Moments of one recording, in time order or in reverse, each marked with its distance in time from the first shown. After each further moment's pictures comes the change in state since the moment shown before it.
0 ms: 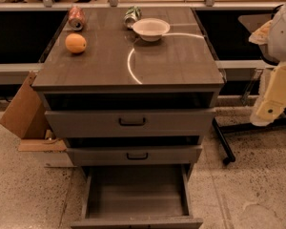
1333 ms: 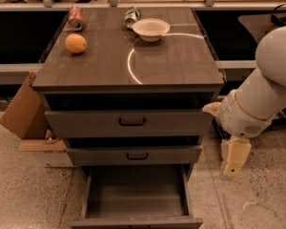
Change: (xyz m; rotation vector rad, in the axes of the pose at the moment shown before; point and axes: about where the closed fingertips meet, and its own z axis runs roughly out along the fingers) arm 0.008 0.068 0.172 -0.246 -0.106 -0.204
